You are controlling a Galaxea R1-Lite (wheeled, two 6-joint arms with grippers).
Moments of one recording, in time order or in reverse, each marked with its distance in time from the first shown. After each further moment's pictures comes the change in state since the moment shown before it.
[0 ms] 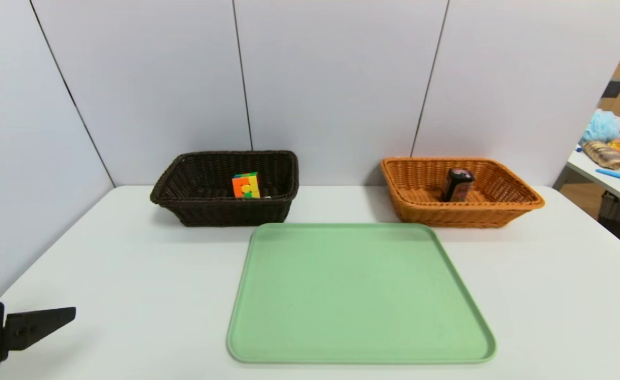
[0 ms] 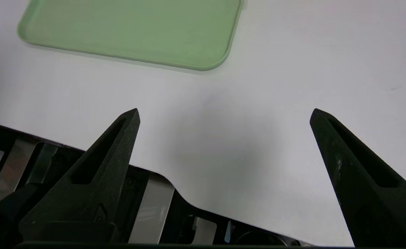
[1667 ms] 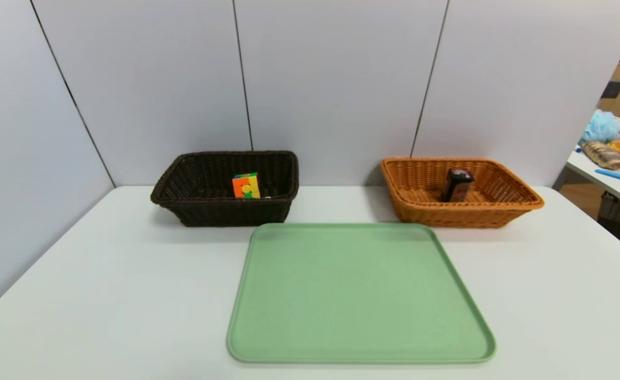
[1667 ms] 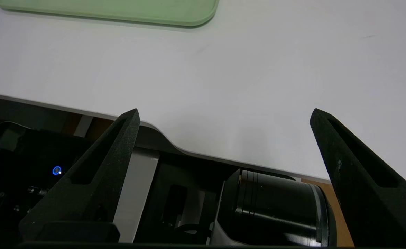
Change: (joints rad) left arm 0.162 -0.736 0.437 -0.002 -0.058 0.136; right arm -0.139 -0.417 0.029 0.277 0.045 -0.110
